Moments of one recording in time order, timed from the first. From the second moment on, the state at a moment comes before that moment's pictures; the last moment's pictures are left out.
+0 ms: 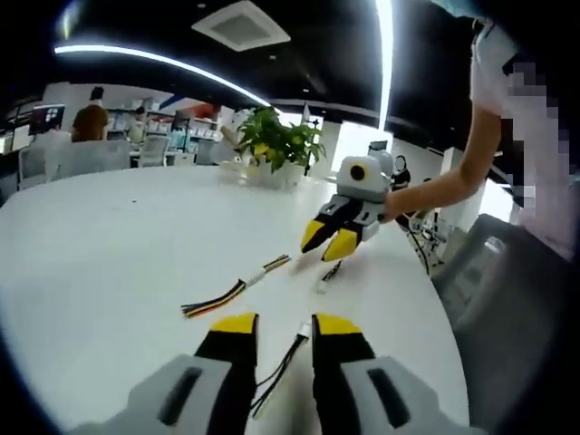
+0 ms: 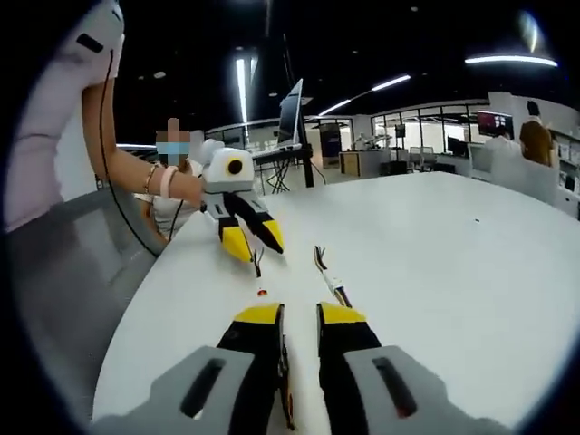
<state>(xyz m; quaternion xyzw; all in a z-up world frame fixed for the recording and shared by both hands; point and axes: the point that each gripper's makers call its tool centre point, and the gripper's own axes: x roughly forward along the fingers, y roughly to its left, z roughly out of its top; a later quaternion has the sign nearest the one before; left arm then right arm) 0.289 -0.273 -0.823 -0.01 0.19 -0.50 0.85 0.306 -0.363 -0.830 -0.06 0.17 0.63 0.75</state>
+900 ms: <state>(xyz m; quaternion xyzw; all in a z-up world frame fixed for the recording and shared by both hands) 0.274 -0.292 -0.839 -0.02 0.20 -0.52 0.83 0.275 -0.354 -0.845 -0.07 0.18 0.65 0.74</state>
